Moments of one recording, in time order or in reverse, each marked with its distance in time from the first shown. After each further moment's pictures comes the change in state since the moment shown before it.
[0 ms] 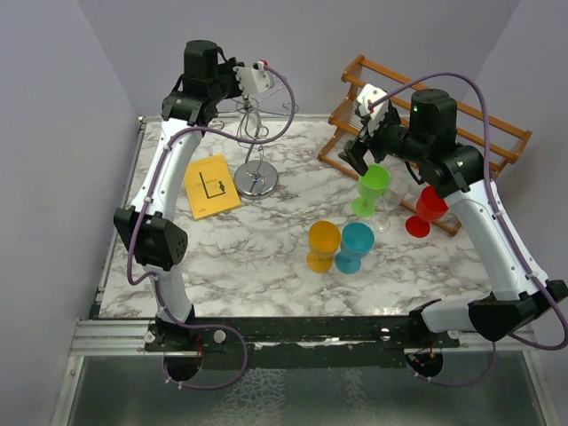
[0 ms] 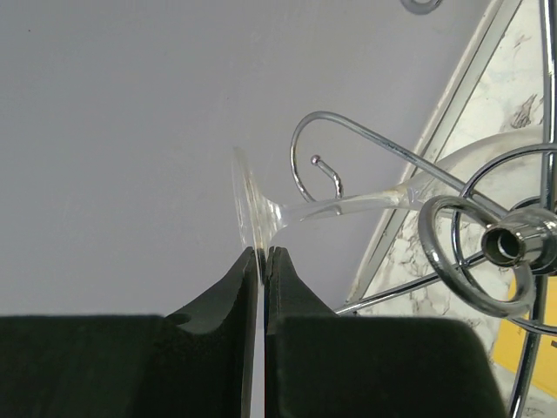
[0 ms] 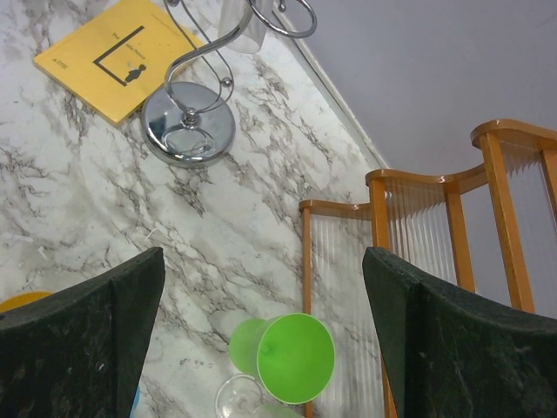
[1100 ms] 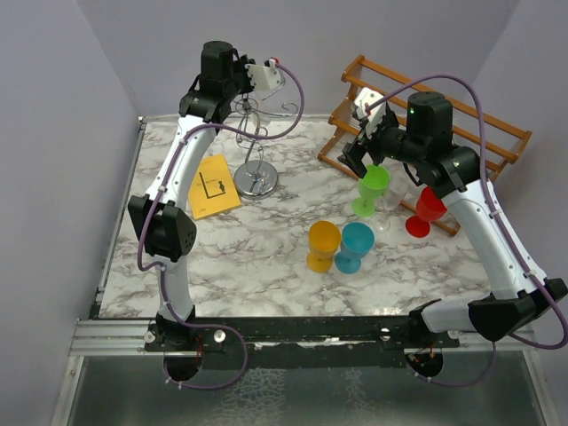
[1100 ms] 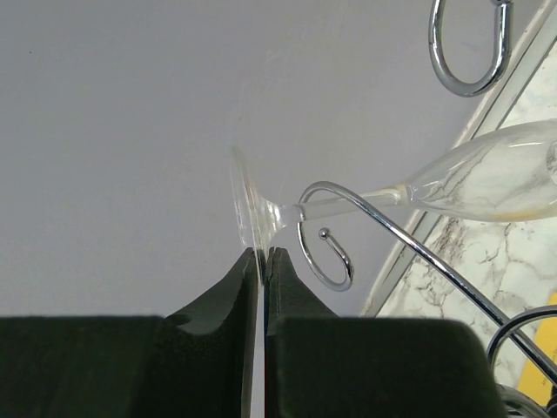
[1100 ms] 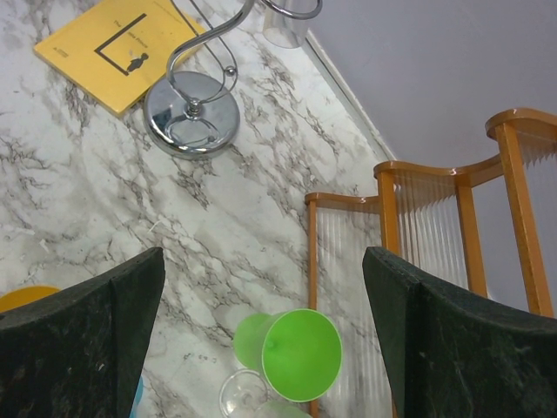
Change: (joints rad) left arm -0.040 0.107 0.045 0.123 -0.088 -0.001; right arm 0.000 0.000 -0.031 0.005 0.000 -0.001
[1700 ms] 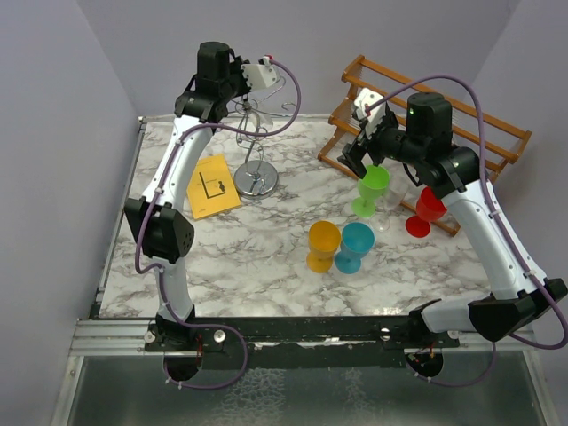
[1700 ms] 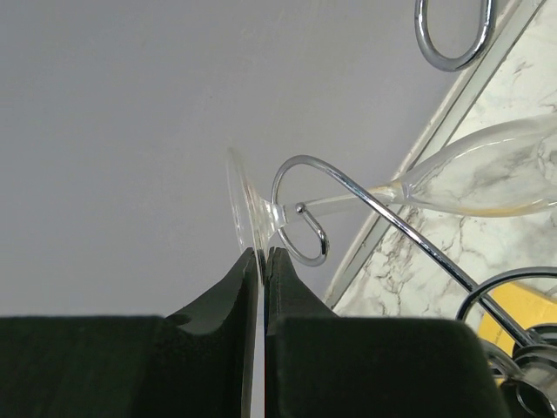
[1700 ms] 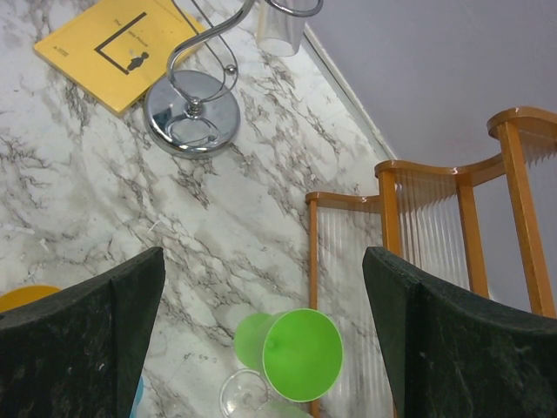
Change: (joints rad) left arm 0.015 -0.016 -0.003 -0.063 0.016 -0.105; right arm 0.000 -0.002 -0.007 0.005 0.000 0.000
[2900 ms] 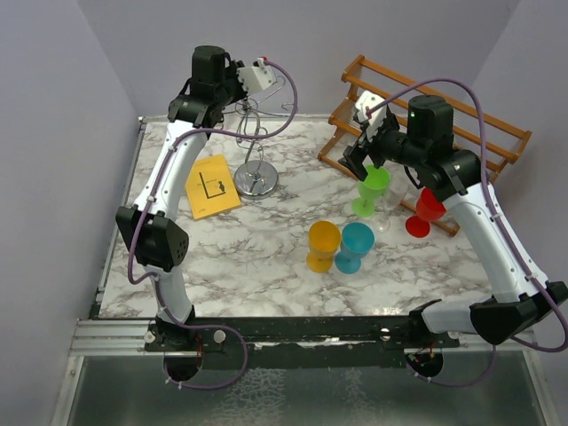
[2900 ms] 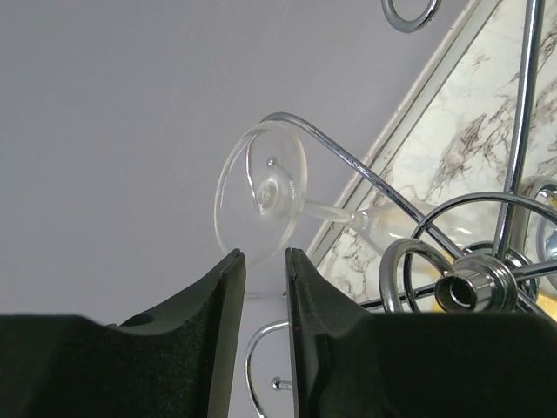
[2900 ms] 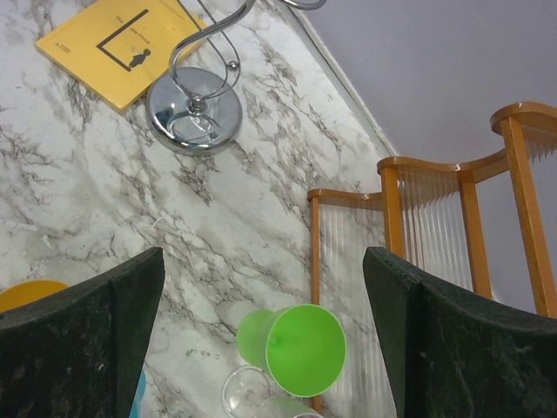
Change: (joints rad) left arm 0.000 -0.087 -0.081 -0.052 0.000 -0.081; right arm 0.000 -0.019 -0.024 0.002 0.000 0.000
